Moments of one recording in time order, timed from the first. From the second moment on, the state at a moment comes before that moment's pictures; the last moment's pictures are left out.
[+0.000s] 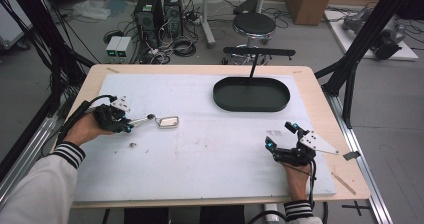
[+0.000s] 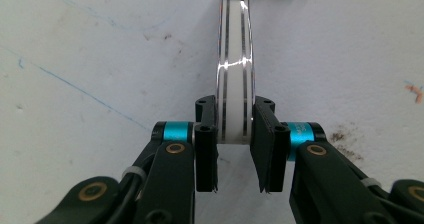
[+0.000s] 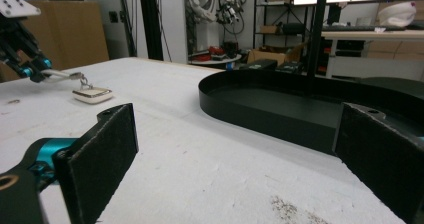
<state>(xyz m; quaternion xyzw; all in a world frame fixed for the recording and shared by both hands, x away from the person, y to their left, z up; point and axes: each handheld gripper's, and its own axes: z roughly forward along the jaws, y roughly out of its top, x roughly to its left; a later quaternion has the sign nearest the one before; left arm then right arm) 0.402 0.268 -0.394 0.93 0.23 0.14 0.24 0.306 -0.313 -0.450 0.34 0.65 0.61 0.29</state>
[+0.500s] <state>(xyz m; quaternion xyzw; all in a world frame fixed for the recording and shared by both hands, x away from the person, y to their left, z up) 0.393 0.255 -0.372 0.91 0.21 0.14 0.33 0.312 -0.307 -0.416 0.31 0.67 0.62 0.26</state>
